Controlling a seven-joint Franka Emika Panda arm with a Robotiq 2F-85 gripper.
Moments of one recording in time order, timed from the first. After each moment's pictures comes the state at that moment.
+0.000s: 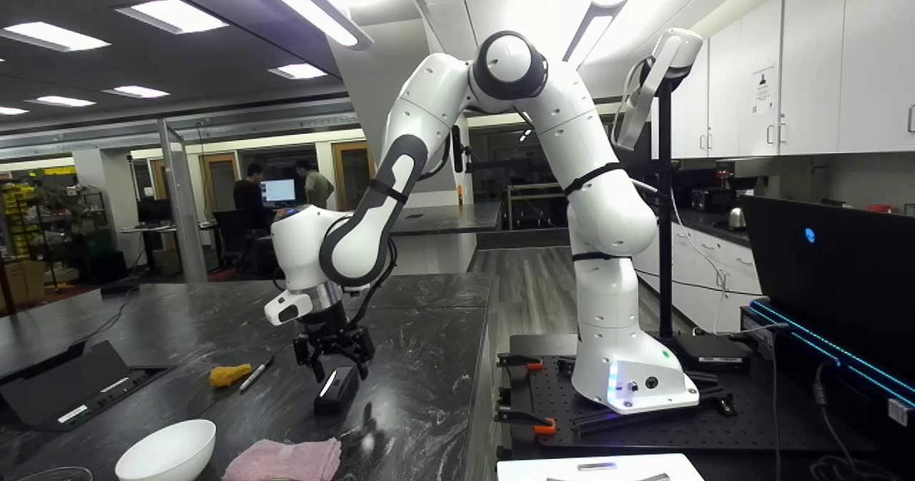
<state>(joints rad) 0.05 0.35 0.11 -2.20 -0.25 2.42 -1.19</state>
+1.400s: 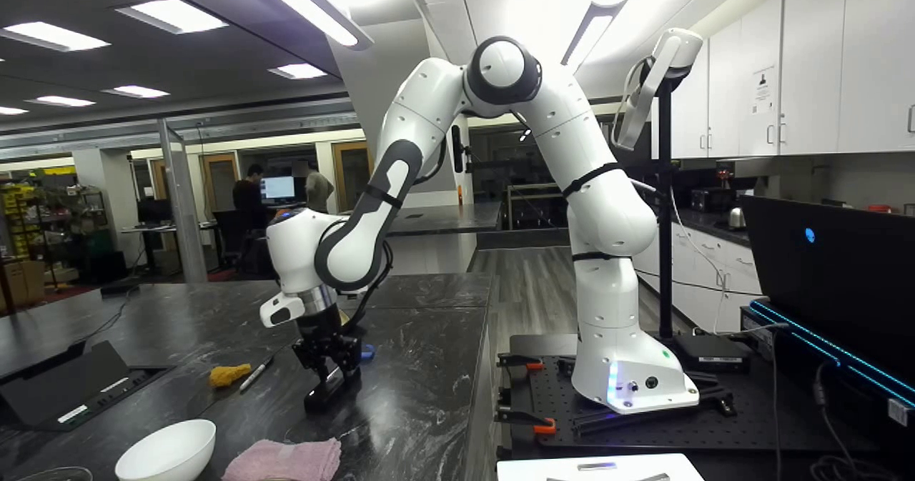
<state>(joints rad) 0.05 0.38 0.10 -2.16 -0.27 2.43 -1.08</state>
